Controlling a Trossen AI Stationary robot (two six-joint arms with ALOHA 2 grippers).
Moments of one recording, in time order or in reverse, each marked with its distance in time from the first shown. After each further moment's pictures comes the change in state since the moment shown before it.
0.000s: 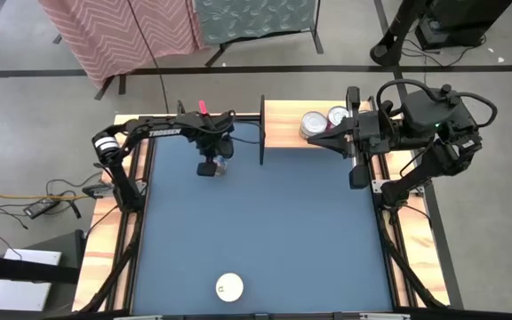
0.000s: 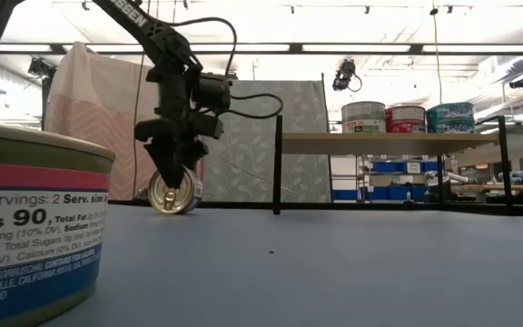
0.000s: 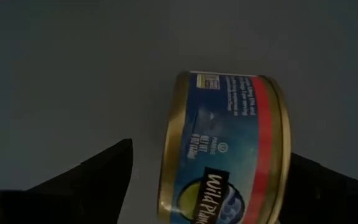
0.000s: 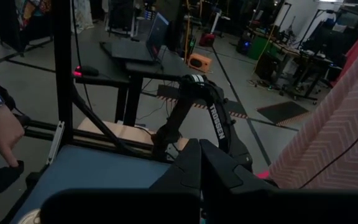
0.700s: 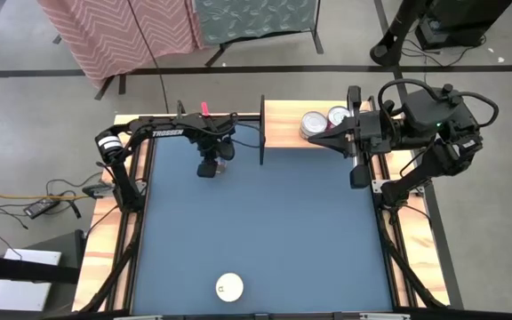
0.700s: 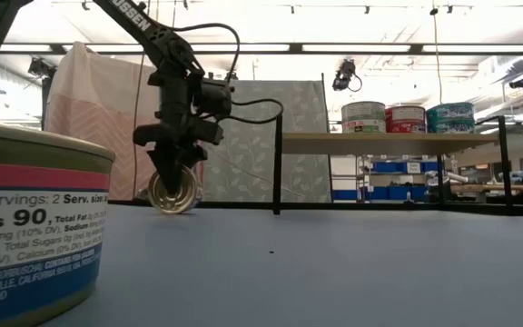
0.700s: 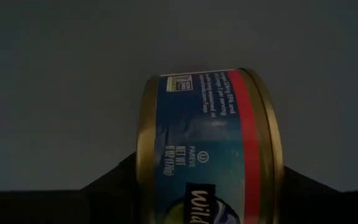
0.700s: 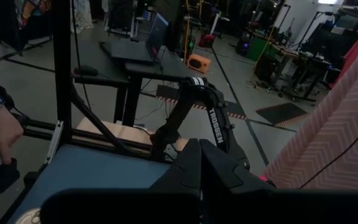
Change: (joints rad) left arm 0.000 0.031 0.000 -0.009 -0.011 -0.002; right arm 0.000 -0.003 0.000 0.000 0.001 -0.010
